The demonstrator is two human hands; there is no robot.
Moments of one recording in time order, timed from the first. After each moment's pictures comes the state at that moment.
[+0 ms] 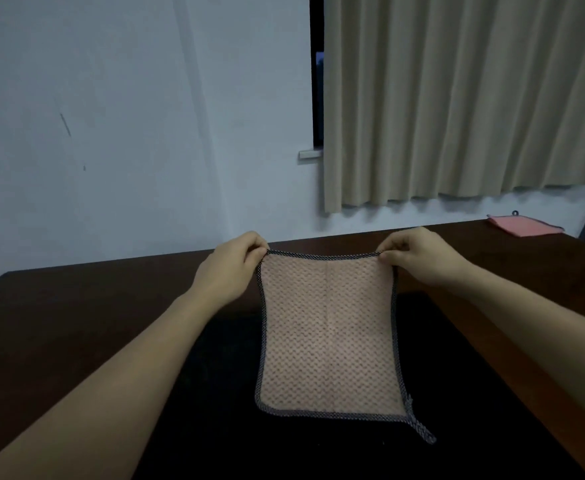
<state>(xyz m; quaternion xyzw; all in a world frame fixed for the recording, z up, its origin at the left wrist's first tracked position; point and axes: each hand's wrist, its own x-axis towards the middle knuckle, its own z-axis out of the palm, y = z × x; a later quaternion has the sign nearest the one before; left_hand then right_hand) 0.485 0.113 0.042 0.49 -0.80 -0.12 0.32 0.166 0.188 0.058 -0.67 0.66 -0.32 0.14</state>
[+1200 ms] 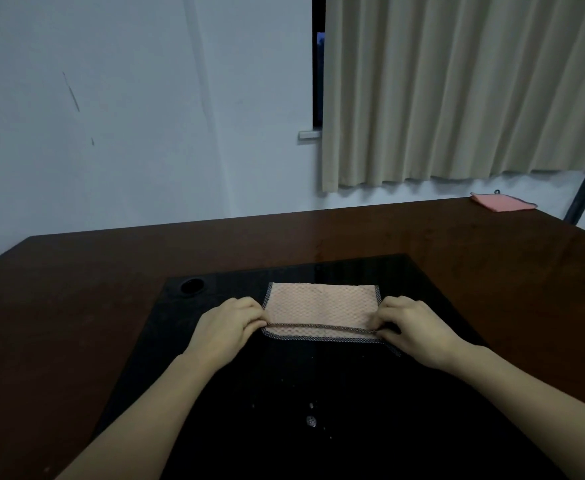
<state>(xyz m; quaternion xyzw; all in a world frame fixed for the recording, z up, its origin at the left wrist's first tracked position) 0.538 0.228 -0.079 0.42 -0.88 0.00 0.21 0.187 0.316 -0.060 -0.79 0.59 -0.15 0.07</state>
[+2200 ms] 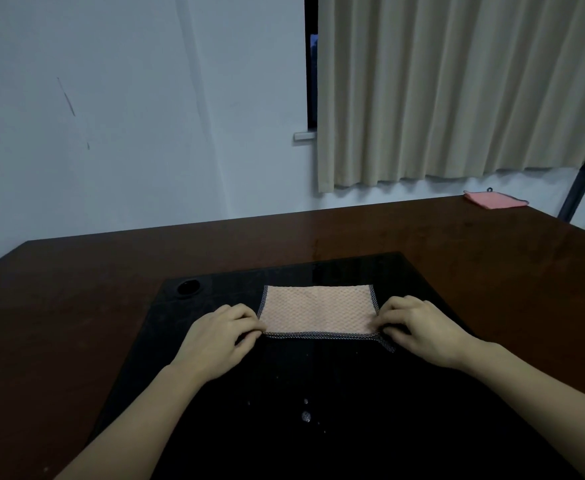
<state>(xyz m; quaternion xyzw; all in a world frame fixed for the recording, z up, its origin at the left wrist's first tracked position) 0.547 0.247 -0.081 0.39 -0.89 0.04 0.22 0.161 0.327 -0.061 -0.79 0.59 -0.11 0.10</state>
